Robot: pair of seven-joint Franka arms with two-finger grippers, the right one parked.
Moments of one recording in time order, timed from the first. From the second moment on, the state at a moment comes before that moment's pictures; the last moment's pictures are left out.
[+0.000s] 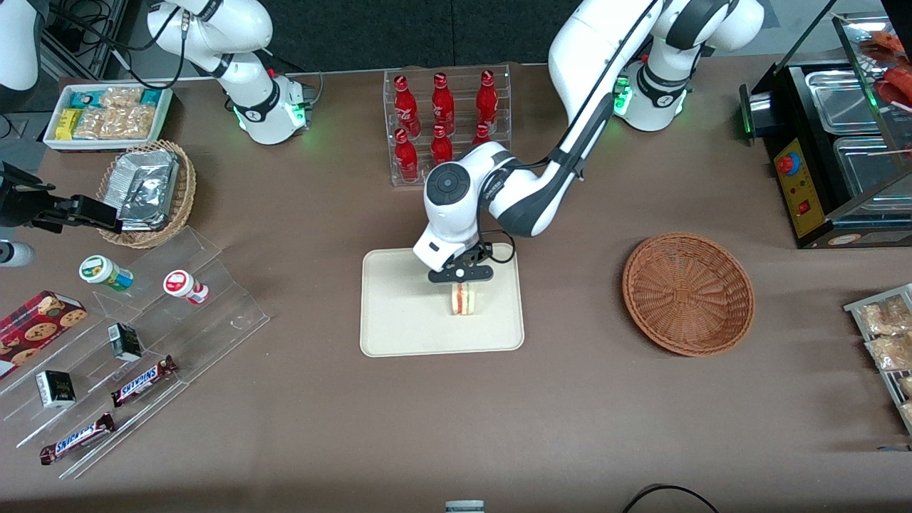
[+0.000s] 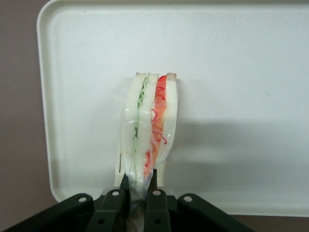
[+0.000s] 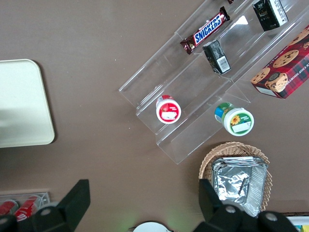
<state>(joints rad) -0.76 0.70 -0.08 -1.47 0.08 2.16 -0.92</state>
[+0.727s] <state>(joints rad) -0.76 0.76 -0.08 -1.41 0.08 2.20 -0.97</state>
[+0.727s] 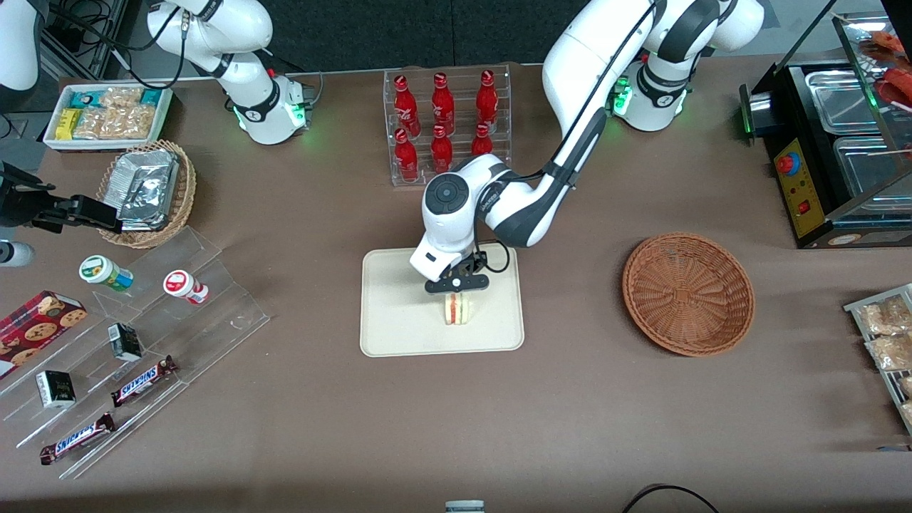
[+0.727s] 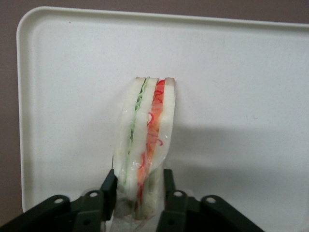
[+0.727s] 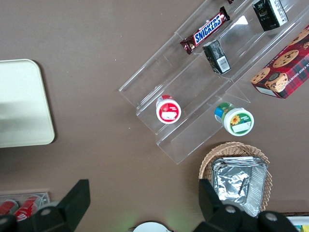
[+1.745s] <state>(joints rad) -0.48 0.28 -0.03 -1.36 0.08 1.52 -0.86</state>
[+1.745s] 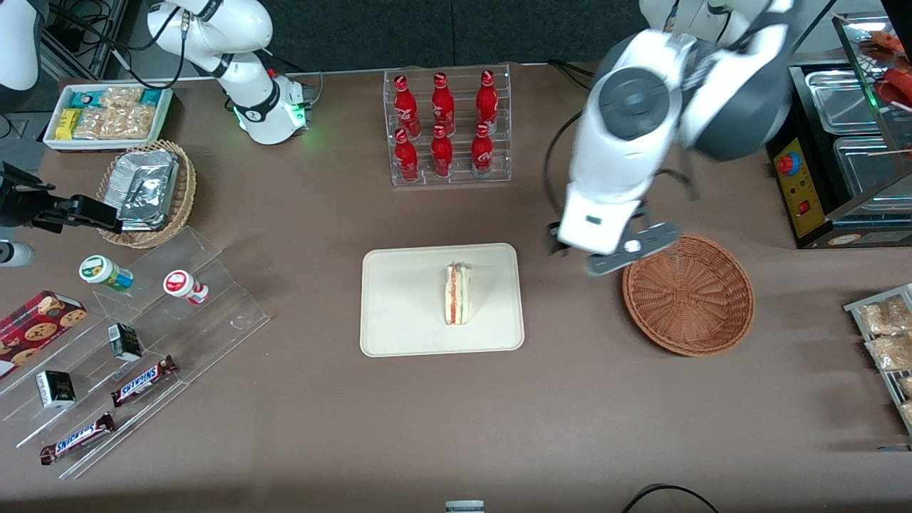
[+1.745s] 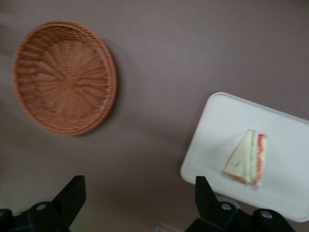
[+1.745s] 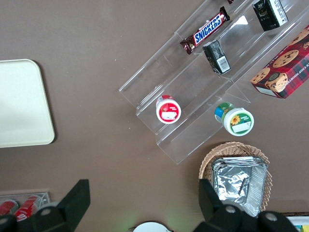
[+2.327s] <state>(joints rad) -0.22 -0.01 -0.02 -1.52 0.03 1.40 -0.38</state>
